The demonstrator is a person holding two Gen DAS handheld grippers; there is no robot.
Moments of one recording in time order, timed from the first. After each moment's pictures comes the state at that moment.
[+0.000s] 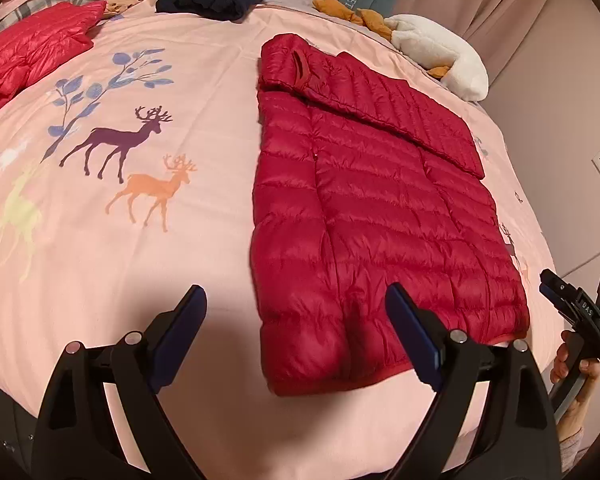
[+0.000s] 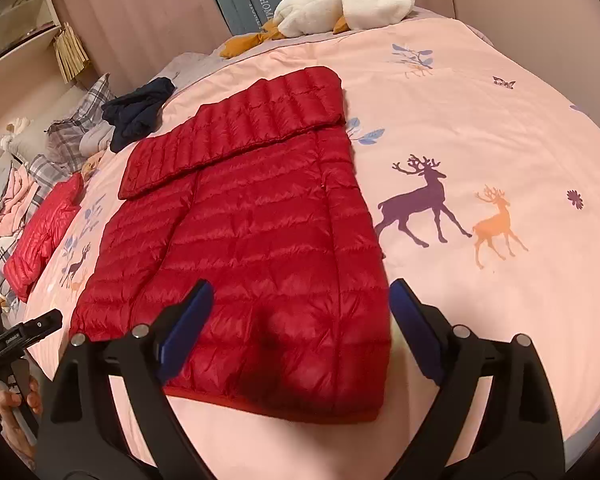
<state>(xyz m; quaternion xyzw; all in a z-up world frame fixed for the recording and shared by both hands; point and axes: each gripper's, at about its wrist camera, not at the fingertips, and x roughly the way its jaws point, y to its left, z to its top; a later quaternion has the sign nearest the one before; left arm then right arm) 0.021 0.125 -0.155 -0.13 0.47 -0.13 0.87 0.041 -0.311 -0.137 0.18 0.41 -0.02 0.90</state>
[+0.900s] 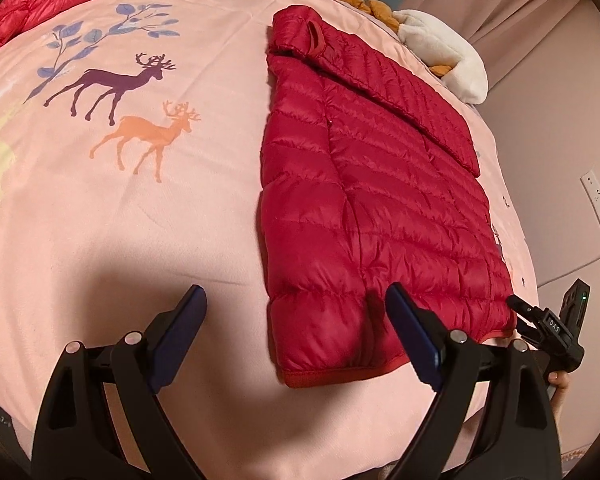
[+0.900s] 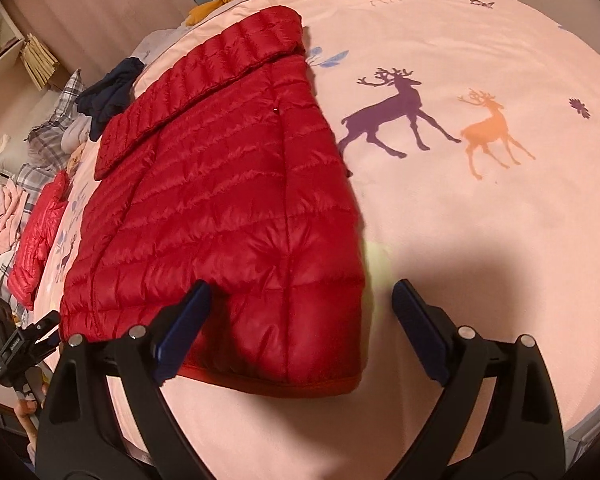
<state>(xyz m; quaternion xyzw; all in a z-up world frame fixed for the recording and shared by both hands) 0.025 0.136 -0.189 -0.19 0.49 -0.15 0.84 0.035 -0.328 -0.188 0.24 0.48 -0.02 0.85</state>
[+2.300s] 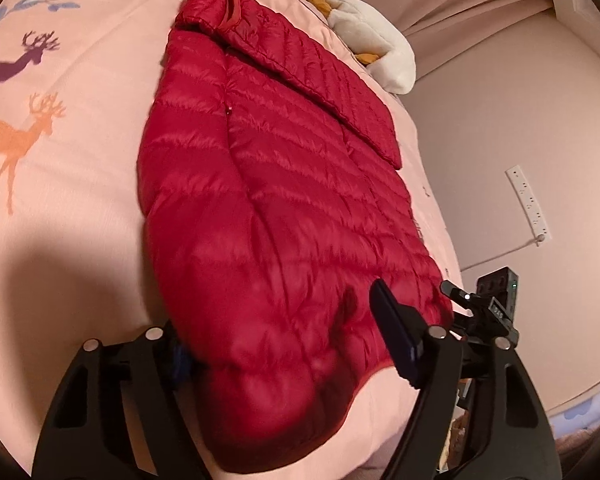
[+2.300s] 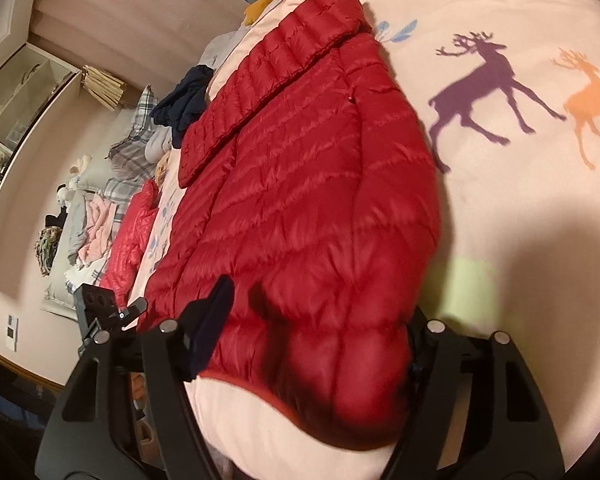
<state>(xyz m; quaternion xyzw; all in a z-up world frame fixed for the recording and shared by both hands) 0.060 0.106 -0.203 -0.27 0.48 -0.31 0.78 0.056 -0.335 -0.202 0.36 0.45 0.14 0.81</state>
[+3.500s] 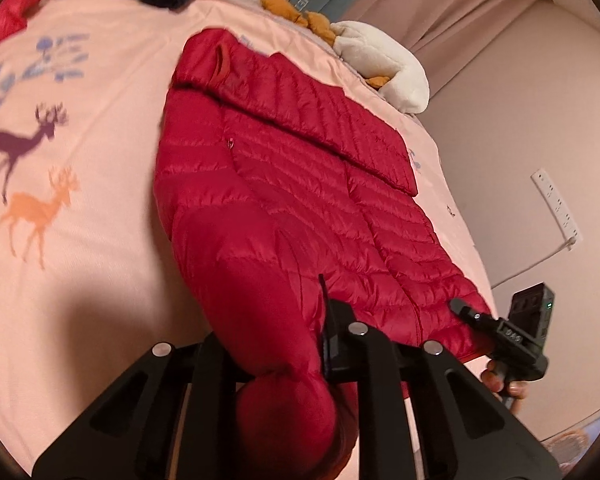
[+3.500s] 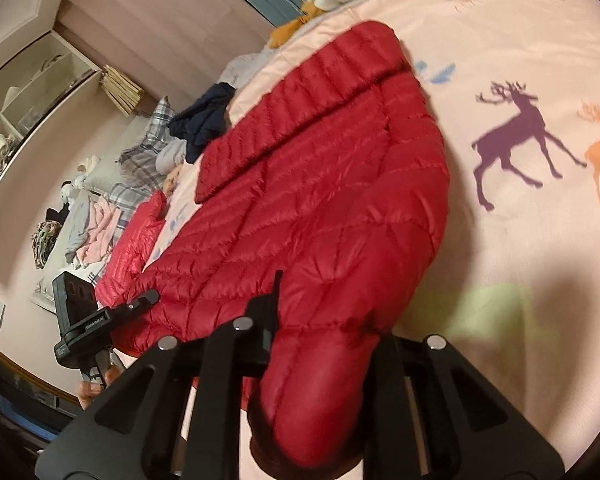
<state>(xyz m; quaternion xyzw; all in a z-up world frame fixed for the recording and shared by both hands) 0.058 0.088 -0.158 -0.21 0.43 -0.25 0.84 0.055 -0.314 -0.178 0.33 0.38 0.14 0.85</state>
